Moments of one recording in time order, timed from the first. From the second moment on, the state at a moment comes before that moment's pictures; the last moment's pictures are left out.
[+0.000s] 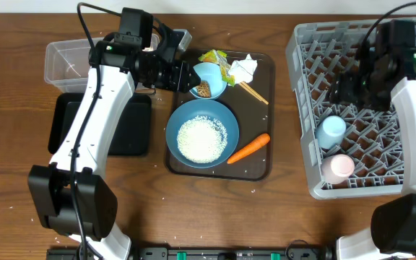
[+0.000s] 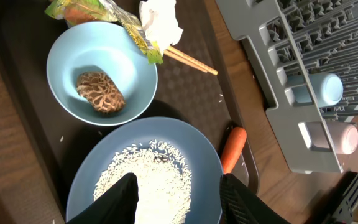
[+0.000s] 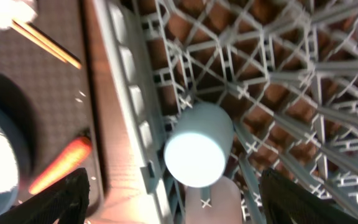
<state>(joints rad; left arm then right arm) -0.17 1.80 1.66 -0.97 0.59 0.04 -0.09 1.70 1.68 -1.26 -0.09 0.09</state>
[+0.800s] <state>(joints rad) -0.19 1.80 1.66 -1.13 0.38 0.06 0.19 1.70 1.70 -0.97 -0.26 0.03</state>
